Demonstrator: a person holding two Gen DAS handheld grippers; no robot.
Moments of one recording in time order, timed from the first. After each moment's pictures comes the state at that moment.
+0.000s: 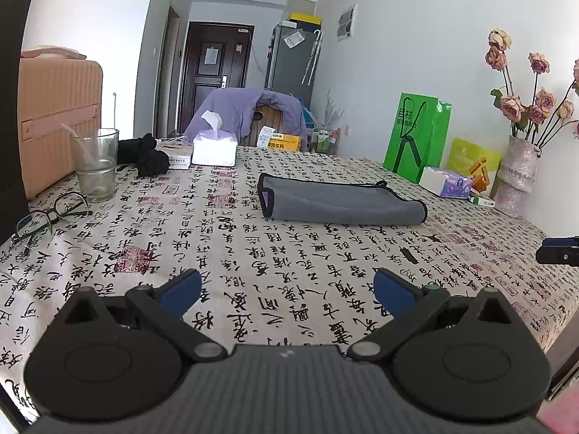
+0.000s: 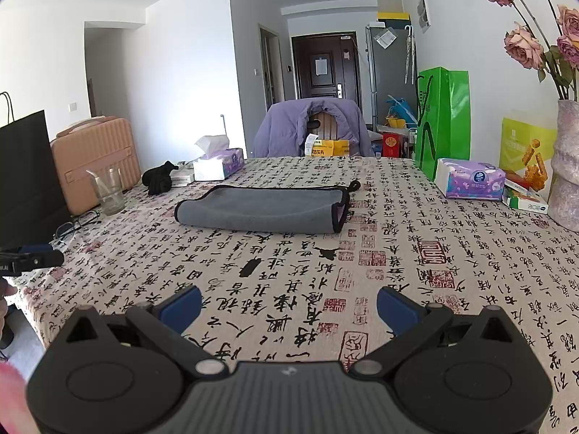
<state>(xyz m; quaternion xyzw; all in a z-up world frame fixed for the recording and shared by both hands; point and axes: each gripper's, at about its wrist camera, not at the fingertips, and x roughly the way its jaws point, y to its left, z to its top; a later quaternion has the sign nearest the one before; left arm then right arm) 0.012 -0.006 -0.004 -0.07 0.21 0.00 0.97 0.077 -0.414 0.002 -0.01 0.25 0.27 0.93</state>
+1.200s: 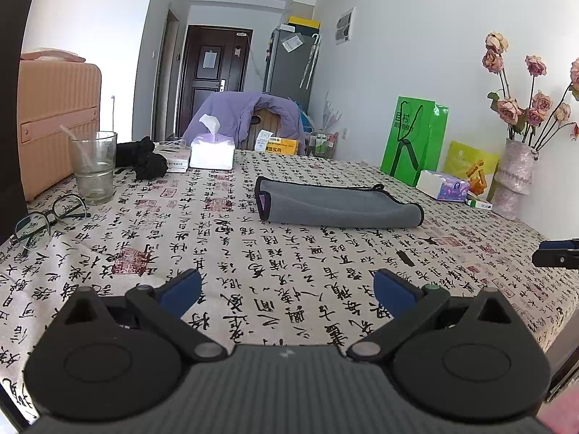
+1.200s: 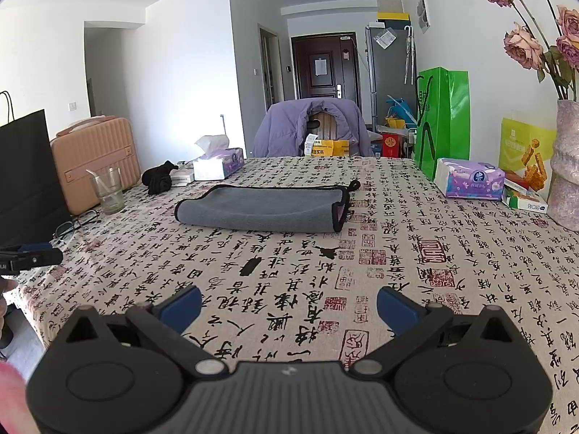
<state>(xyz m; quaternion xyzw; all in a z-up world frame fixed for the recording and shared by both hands) 0.010 -0.009 -0.004 -0.07 0.21 0.00 0.98 0.076 -0.412 0.001 -0.01 0.25 0.27 0.93</state>
